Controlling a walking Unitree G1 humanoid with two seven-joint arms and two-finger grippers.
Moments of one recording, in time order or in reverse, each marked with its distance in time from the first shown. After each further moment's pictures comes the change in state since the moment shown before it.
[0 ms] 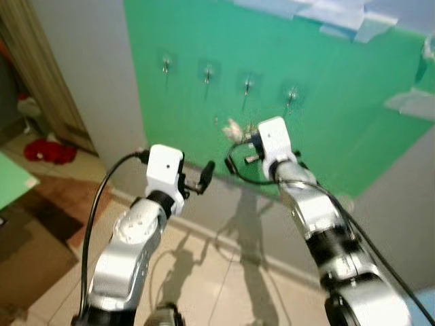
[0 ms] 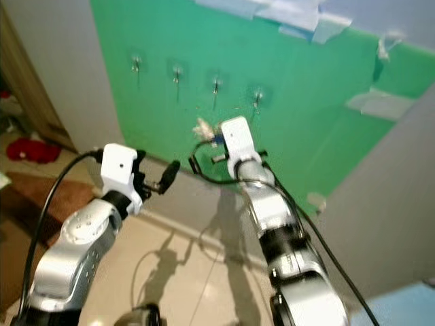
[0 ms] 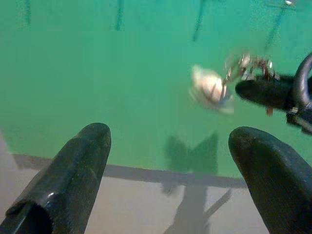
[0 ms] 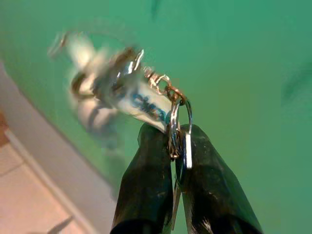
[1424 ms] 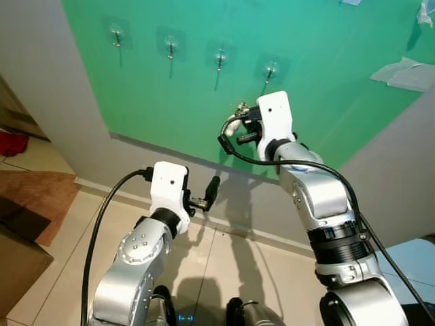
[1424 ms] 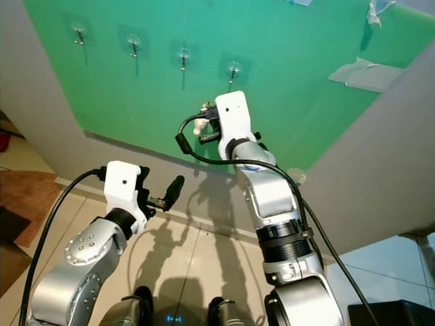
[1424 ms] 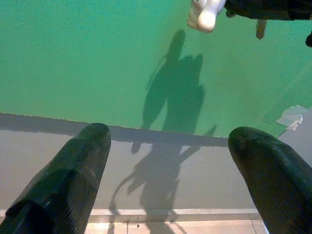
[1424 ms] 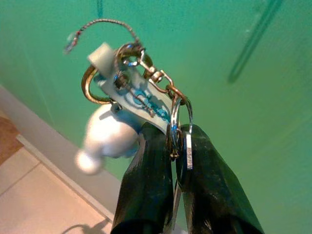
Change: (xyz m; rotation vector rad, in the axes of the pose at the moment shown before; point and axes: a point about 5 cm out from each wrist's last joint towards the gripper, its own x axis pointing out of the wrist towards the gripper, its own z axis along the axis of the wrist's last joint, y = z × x) left arm -0.016 -0.022 -0.010 -0.074 0.056 0.003; right arm -0.018 0.009 0.068 0.125 -0.091 0.095
